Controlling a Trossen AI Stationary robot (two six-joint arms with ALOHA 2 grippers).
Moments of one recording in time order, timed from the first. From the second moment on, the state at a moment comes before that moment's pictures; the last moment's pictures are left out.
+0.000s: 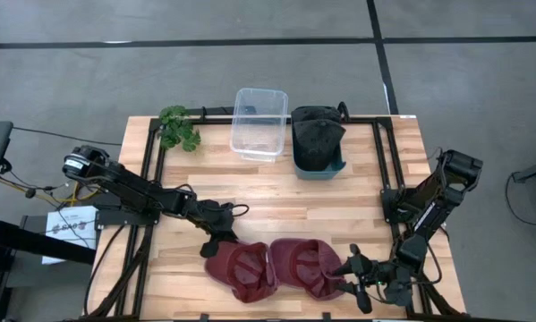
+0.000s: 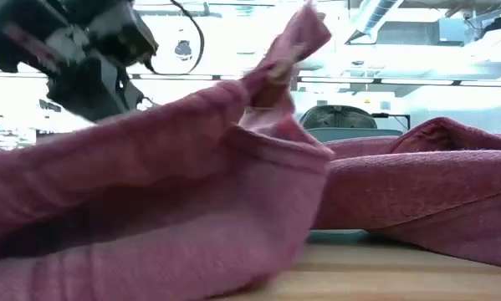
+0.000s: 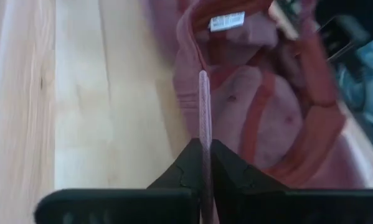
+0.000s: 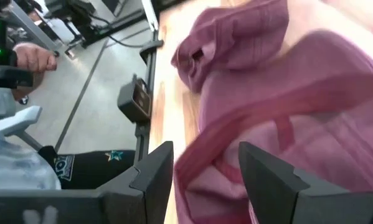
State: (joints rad) left arm -0.31 1.41 0.50 0.27 0.15 -0.13; right arm 1.09 1.53 0.65 0.22 0.79 0.91
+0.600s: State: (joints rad) left arm -0.51 0.94 0.50 0.30 -0.14 0.02; right arm 0.93 1.53 0.65 0.56 0.85 0.36
